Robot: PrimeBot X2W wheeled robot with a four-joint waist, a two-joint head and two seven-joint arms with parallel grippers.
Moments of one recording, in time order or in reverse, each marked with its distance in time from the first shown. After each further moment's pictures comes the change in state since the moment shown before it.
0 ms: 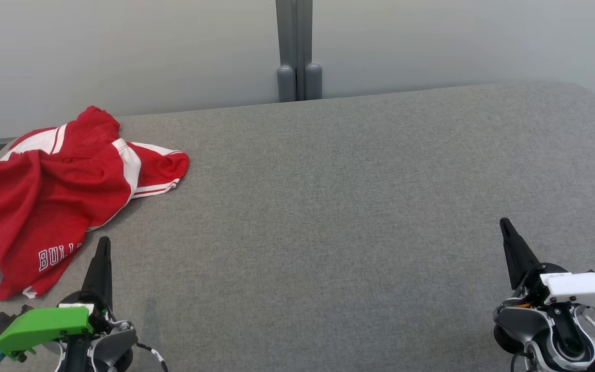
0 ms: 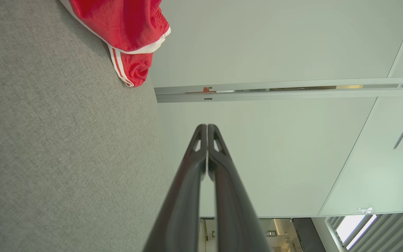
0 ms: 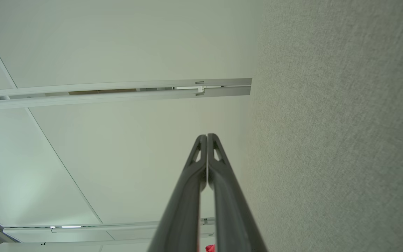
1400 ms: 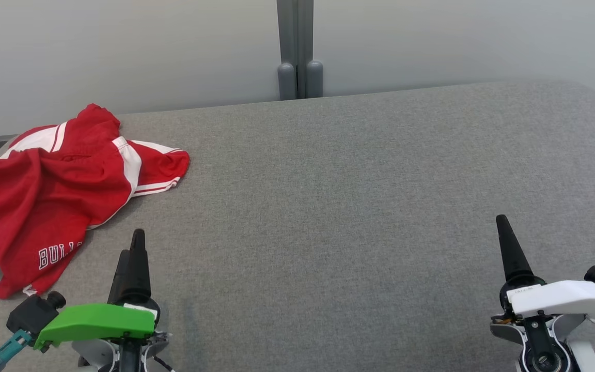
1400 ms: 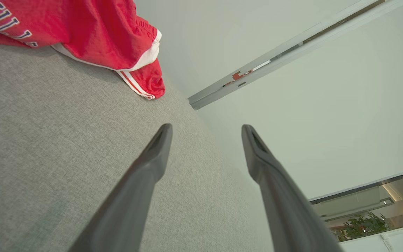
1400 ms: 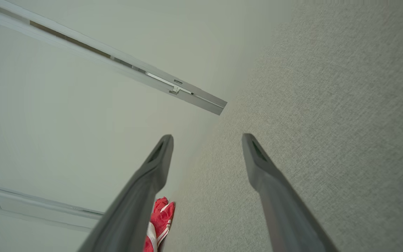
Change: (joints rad) left arm 0.055 -0.008 -0.143 -0.111 0.495 0.099 -0.155; right arm 0.056 0.009 0.050 -0.067 -0.487 0.000 -0.153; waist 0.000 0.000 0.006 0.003
